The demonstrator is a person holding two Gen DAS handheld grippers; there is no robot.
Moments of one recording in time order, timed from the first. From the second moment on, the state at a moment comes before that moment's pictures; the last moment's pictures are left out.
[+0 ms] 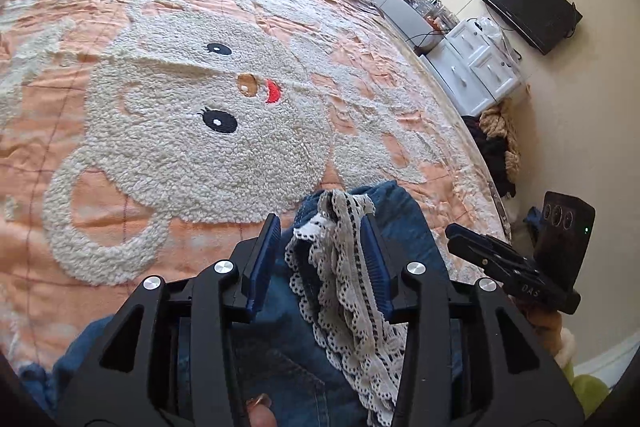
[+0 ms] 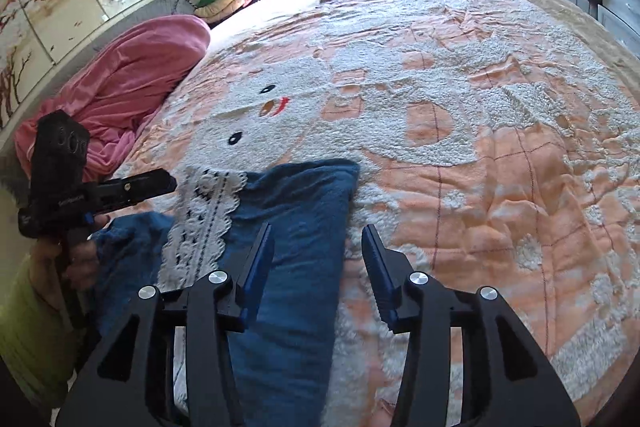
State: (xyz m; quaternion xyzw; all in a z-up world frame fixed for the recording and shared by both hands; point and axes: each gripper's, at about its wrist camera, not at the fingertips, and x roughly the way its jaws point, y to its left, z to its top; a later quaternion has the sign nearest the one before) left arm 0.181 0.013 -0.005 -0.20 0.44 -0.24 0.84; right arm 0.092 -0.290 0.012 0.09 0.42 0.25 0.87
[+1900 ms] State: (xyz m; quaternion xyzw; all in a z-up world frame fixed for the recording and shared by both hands) left arm 0.038 -0.063 -0.044 -0.08 0.49 -0.20 0.84; right arm -0.017 -0.293 -0.010 0.03 0.44 0.24 0.87
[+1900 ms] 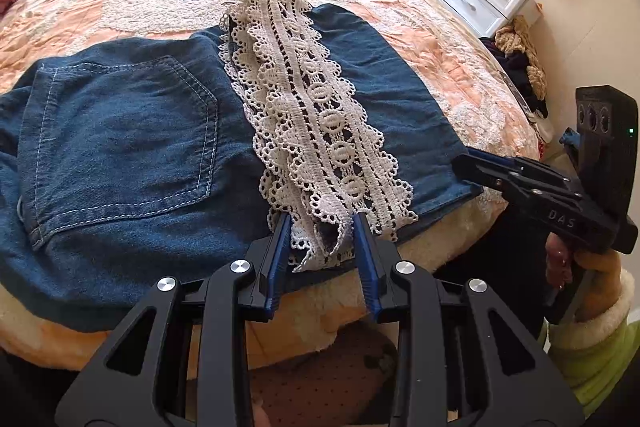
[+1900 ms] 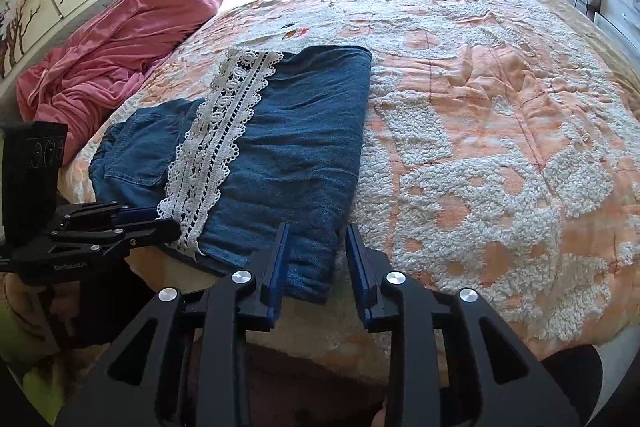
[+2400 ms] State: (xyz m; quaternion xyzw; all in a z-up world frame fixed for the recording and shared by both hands) left arm 0.028 -0.051 -0.026 -0.06 0.48 -0.18 0.86; right arm -0.032 -0.243 -0.001 -0.03 0.42 0.29 0.86
